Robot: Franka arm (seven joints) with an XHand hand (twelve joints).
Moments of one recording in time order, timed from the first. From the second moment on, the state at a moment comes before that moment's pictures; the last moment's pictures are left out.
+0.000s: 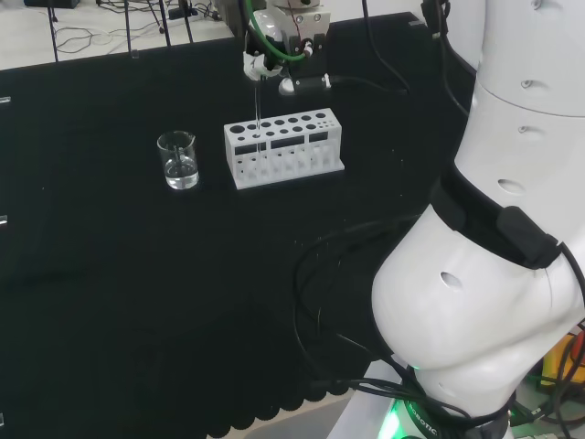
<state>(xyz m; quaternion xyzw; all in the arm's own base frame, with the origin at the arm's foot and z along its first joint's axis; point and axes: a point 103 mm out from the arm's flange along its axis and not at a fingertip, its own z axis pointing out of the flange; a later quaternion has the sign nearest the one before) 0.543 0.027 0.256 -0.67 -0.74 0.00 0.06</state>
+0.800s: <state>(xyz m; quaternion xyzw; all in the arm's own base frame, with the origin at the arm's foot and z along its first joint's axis) 0.543 0.031 0.246 -0.67 -0.74 0.00 0.07</state>
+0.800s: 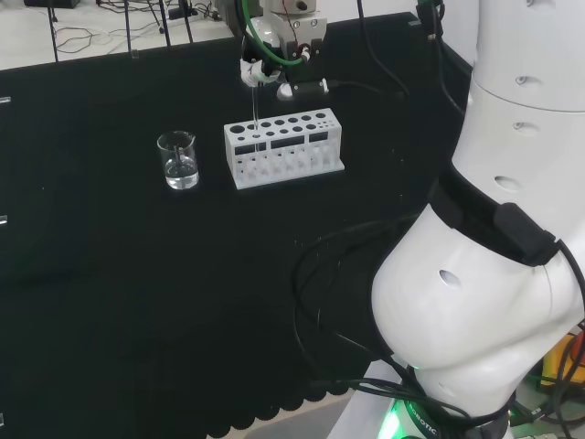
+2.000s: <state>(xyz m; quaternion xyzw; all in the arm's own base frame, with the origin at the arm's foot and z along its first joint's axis) 0.543 0.035 0.248 -0.65 -0.75 0.04 0.10</state>
